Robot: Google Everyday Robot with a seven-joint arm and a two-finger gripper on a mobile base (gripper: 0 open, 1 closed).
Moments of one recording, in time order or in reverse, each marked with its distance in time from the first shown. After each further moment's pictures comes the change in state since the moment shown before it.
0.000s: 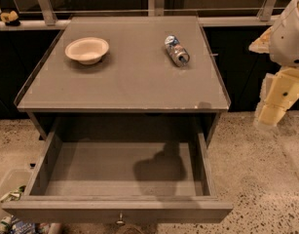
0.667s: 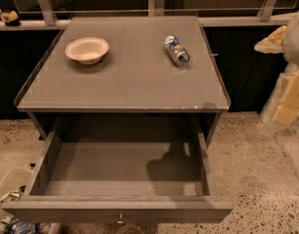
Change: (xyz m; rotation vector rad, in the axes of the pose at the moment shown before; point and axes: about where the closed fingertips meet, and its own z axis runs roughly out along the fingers) arm 0.013 -0.002 -0.003 -0.016 -0.058 -0.030
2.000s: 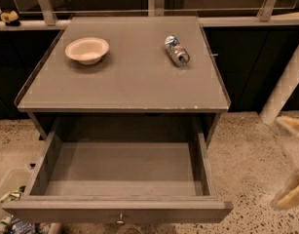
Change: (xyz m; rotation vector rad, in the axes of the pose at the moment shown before) arm 0.100 0.082 0.095 0.120 -0.192 0.108
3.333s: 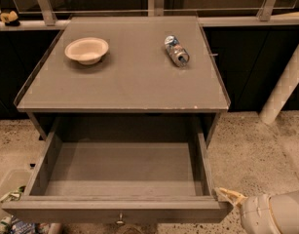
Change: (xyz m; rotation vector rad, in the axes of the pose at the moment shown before) arm 0.015 0.163 0.157 -0.377 -0.221 0.069
